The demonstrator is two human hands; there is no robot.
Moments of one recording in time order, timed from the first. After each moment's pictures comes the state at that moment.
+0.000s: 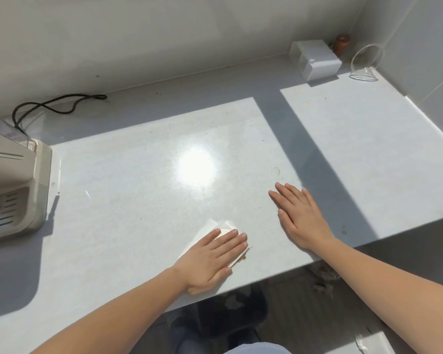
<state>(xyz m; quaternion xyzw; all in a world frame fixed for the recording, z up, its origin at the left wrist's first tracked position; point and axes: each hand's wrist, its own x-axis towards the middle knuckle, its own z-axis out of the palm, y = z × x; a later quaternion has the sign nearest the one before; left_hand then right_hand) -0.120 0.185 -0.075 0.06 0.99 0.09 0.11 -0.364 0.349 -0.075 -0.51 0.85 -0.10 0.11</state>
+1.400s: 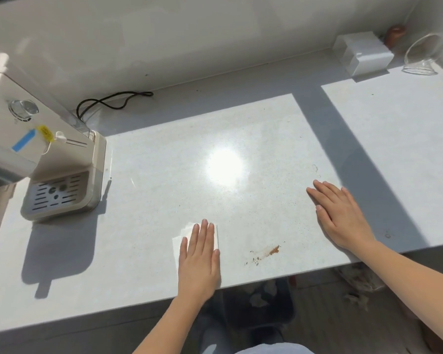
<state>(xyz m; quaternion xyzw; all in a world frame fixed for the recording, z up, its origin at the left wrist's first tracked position) -0.043 0.207 -0.081 -0.42 0.89 0.15 0.02 -0.363 0.347 -0.070 -0.51 0.85 -0.13 0.10</state>
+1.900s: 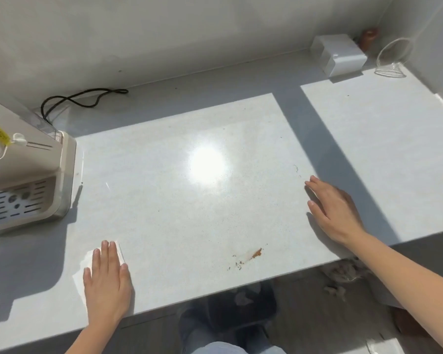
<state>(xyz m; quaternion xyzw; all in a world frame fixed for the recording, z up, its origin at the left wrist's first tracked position) 0.057 0.138 -0.076 -0.60 0.79 0.14 0.03 -0.387 0.358 -0.065 -0.44 0.88 -0.15 0.12</state>
